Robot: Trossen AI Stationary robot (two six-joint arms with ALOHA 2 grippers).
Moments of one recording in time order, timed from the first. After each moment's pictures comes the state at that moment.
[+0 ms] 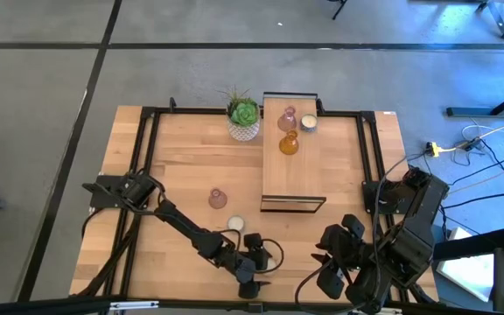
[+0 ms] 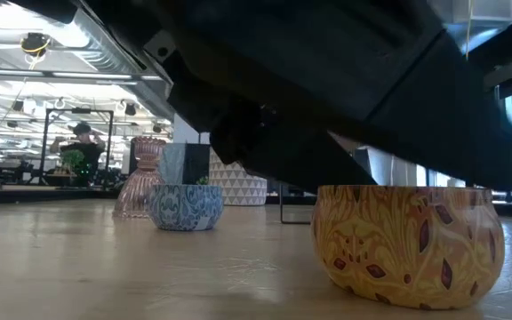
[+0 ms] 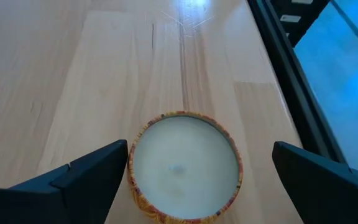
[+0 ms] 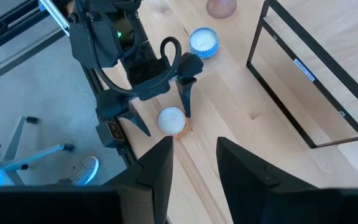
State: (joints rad) left arm -0.54 2.16 1.35 0.17 -0.32 -0.43; right arm 0.90 1.85 2.16 -1.57 0.56 1.38
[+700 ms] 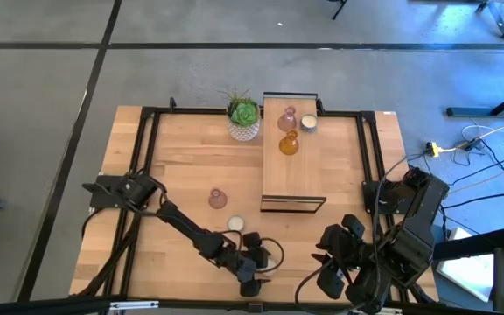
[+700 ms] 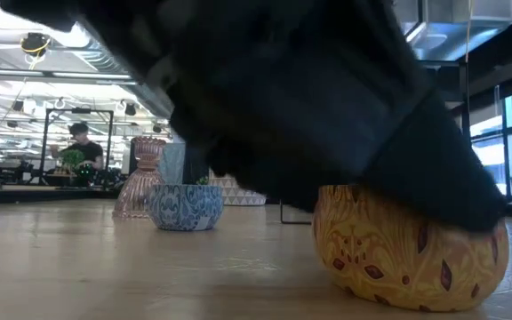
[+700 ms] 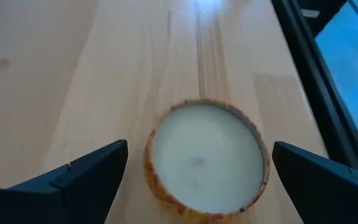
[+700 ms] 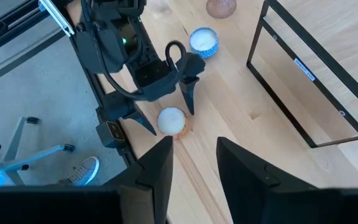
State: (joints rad) left arm -0.54 2.19 1.35 0.15 -0.34 -0.47; right arm 0.90 1.85 2.16 -1.57 0.56 1.38
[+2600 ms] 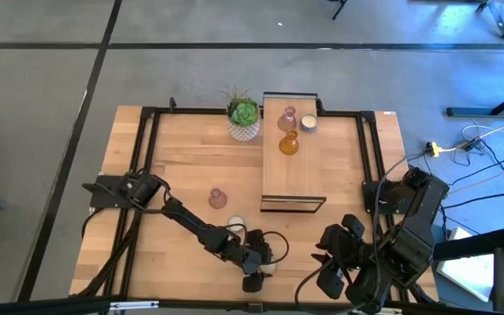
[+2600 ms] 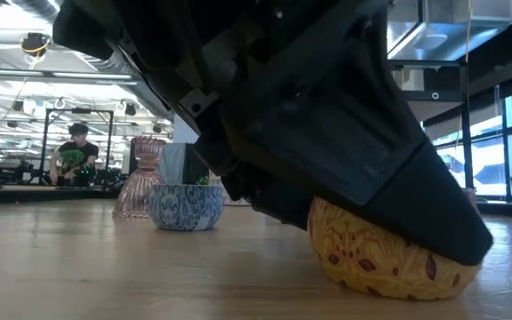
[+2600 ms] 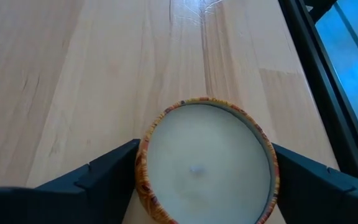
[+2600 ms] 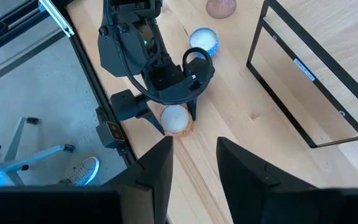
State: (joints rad) left arm -0.49 2.21 1.35 0.14 -0.21 -0.50; right arm 0.90 1.85 2.16 -1.57 0.56 1.38
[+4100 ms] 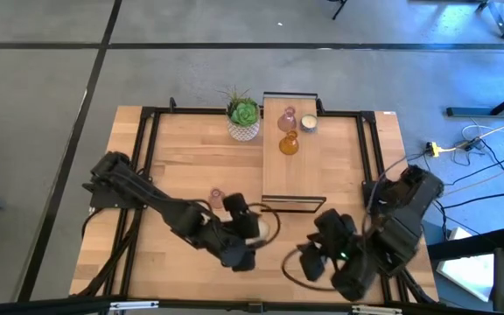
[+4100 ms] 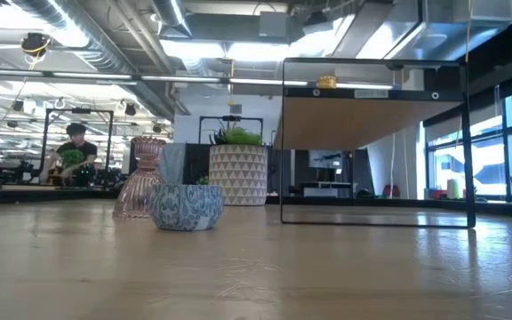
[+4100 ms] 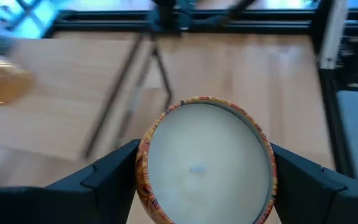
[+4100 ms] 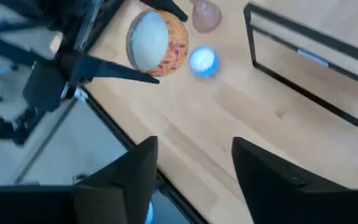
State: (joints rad) left arm -0.52 1.82 1.74 -0.72 -0.64 -0.44; right arm 0.81 1.85 2.16 -1.50 0.59 1.66
